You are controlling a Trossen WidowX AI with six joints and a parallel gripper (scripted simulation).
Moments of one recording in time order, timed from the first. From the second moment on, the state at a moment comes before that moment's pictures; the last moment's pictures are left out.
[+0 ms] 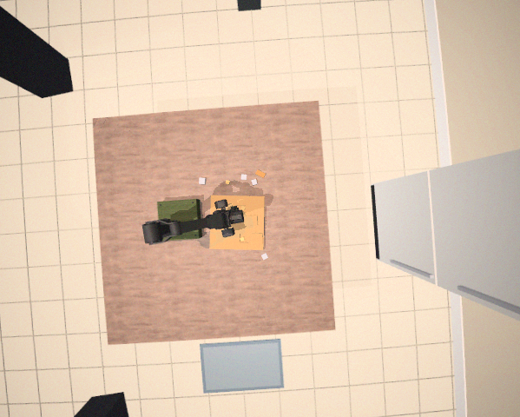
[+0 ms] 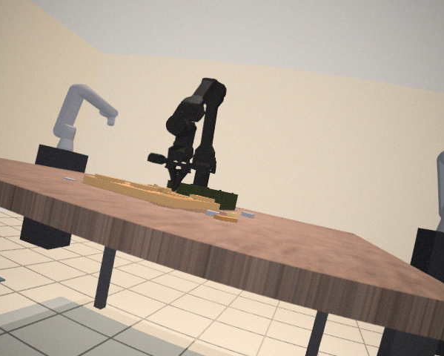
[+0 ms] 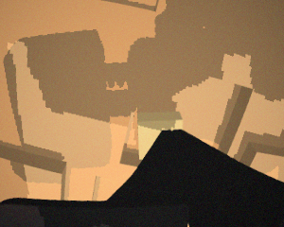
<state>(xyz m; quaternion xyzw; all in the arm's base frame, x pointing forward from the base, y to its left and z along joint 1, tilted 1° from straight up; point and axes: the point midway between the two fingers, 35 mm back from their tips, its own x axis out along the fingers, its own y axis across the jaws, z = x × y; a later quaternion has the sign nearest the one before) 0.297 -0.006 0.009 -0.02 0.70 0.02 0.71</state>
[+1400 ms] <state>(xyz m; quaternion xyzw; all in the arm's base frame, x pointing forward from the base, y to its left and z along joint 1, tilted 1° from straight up) 0.289 -0.002 0.042 -0.02 0.71 0.02 0.71</state>
